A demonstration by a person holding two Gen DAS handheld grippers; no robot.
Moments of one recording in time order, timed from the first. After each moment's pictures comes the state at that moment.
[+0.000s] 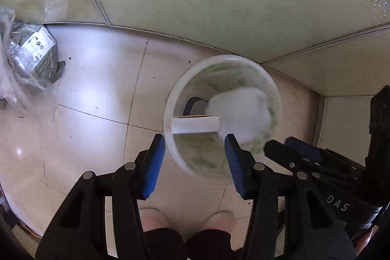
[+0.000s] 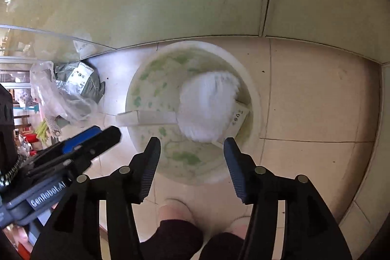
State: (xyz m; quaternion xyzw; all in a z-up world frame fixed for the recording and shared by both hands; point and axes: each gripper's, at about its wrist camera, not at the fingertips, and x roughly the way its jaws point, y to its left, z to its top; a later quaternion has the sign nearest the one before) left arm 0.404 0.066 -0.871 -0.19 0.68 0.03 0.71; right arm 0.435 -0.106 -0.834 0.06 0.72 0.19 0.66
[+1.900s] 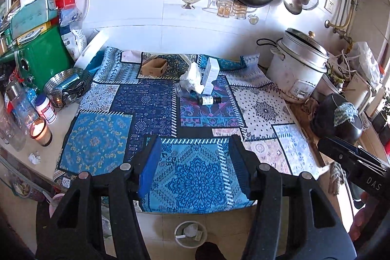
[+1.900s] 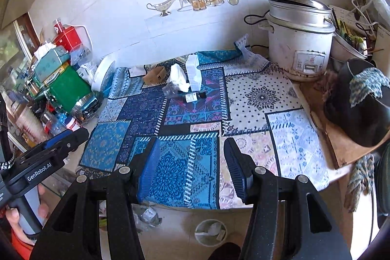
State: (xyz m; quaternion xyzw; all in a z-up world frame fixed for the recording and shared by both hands) left arm 0.481 0.066 -0.113 -0.07 0.36 -0.01 0.93; right arm 0.486 -0.140 -0.128 0.07 0.38 0.15 0.91
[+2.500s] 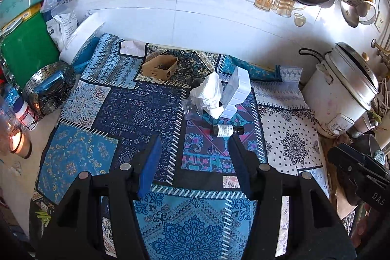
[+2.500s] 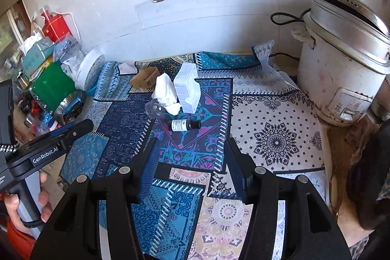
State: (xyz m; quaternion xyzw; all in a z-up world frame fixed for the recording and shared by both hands) left arm 0.654 0.079 -0.156 -0.11 0.41 0.06 0.90; right arm 0.648 -0.132 -0.151 0.02 0.42 0.20 0.88
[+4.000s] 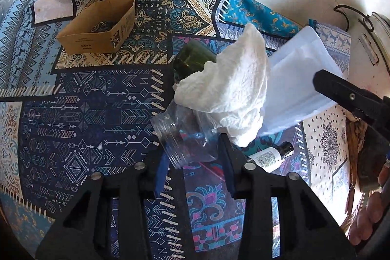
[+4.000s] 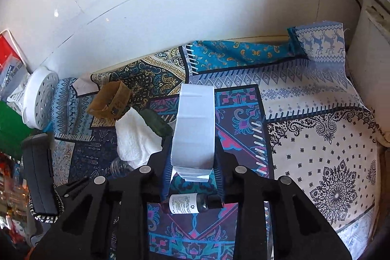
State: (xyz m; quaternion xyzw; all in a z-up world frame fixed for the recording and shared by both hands) left arm 0.841 0.114 -0.300 -0.10 0.55 -0.06 0.83; right arm 0.817 -0.047 -0.232 0.07 0.49 0.14 0.86
